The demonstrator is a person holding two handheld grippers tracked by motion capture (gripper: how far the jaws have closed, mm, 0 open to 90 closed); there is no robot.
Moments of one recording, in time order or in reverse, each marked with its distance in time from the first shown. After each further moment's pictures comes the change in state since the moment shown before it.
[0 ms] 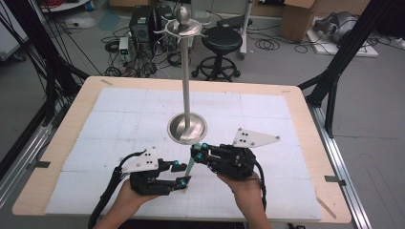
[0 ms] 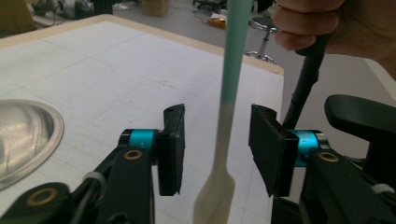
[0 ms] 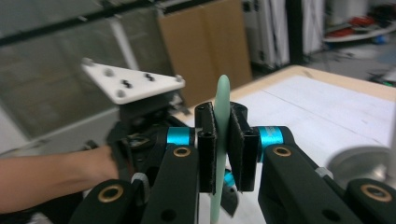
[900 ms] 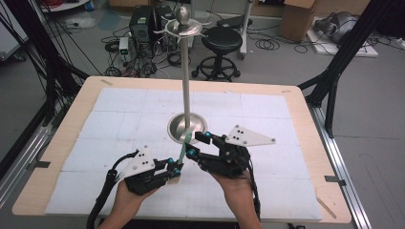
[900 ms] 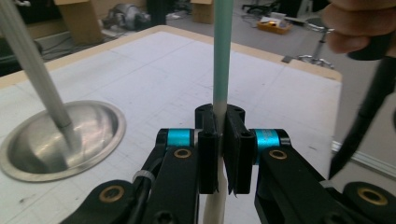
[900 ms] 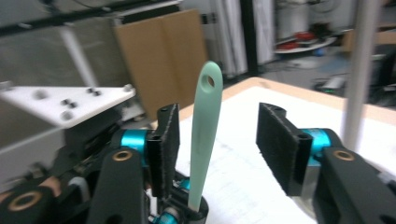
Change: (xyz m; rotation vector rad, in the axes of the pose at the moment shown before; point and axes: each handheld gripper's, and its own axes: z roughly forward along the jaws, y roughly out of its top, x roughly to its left) left arm -0.010 0.001 -0.002 -0.002 0.290 0.048; right arm 0.013 0.007 0.018 -0.034 -0.238 -0.023
